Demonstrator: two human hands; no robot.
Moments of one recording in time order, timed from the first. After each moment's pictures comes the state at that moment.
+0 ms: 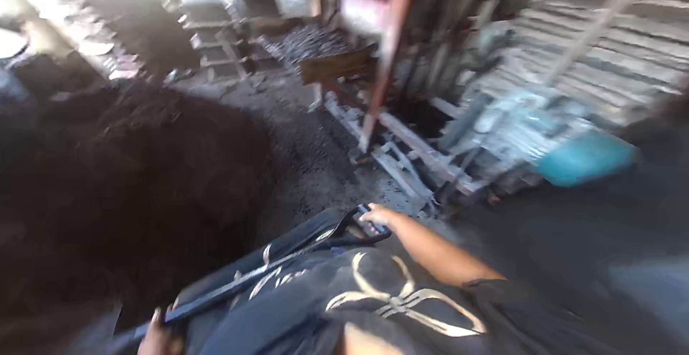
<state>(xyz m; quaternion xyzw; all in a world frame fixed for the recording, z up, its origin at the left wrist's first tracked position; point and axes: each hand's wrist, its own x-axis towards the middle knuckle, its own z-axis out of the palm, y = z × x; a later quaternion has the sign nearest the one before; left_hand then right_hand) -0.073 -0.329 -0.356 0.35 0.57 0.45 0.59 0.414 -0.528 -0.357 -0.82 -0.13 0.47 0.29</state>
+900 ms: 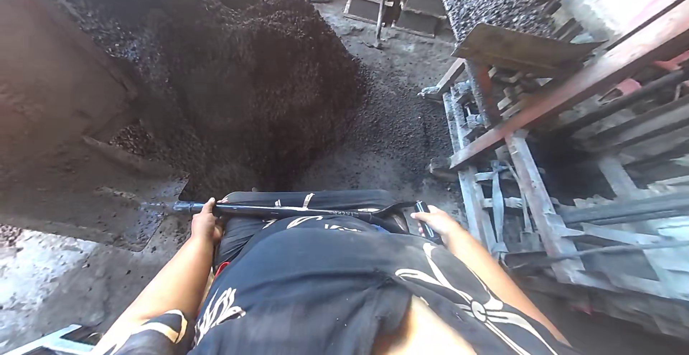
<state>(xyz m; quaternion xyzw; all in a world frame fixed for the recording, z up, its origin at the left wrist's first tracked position) -0.123 -0.309 -0.410 0.15 0.63 0.53 0.55 0.401 -0.494 -0.361 -0.84 -0.15 0.45 0.26</state>
